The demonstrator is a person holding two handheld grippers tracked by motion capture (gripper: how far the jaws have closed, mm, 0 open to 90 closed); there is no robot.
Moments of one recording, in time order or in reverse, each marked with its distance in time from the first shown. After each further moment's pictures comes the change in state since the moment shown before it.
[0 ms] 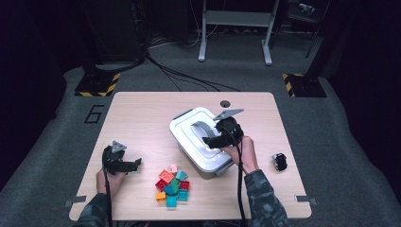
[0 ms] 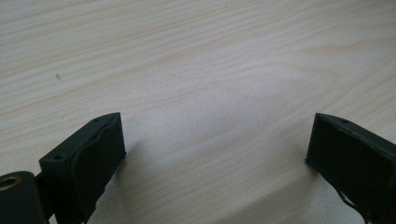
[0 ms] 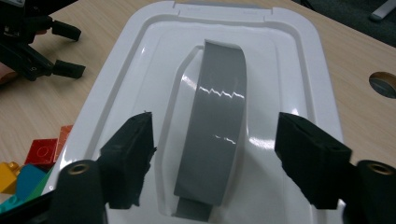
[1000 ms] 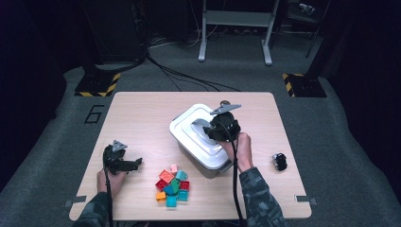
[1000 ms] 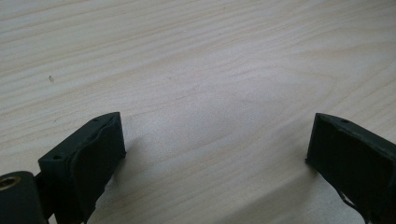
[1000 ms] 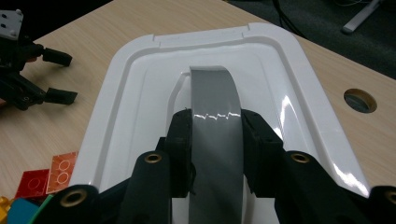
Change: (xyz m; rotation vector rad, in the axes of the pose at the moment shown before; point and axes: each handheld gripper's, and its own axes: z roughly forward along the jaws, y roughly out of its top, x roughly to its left) left arm 0.000 0.002 0.003 -0.001 -0.006 -0.006; right arm 0.008 0.019 -0.005 -0.045 -0.074 0.034
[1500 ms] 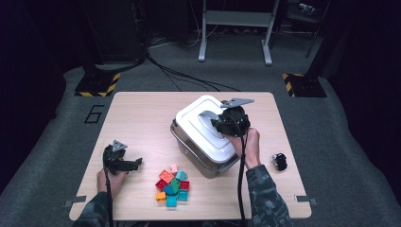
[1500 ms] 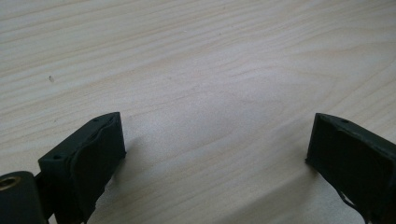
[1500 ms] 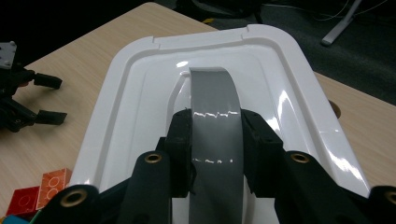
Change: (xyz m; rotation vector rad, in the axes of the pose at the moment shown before) left arm 0.000 0.000 0.000 0.000 0.000 0.000; right arm -0.019 0.006 -0.025 -0.073 -0.038 0.030
